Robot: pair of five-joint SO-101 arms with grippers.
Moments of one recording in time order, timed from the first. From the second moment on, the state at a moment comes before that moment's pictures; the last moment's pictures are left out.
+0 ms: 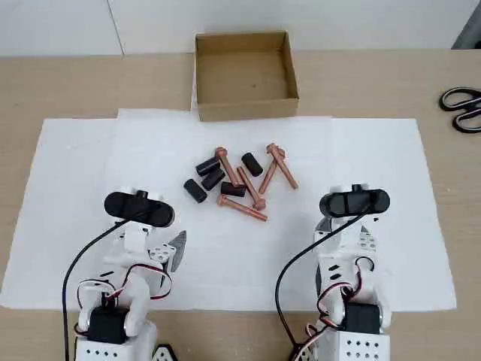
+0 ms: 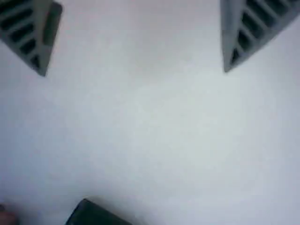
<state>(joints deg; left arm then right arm) 1.8 -103.5 92.9 64.7 -2.8 1.6 -99.4 96.2 48.0 1.7</state>
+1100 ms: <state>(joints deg) 2.2 -103.5 92.9 64.7 -2.8 22.6 -93.9 51.7 31.2 1.7</state>
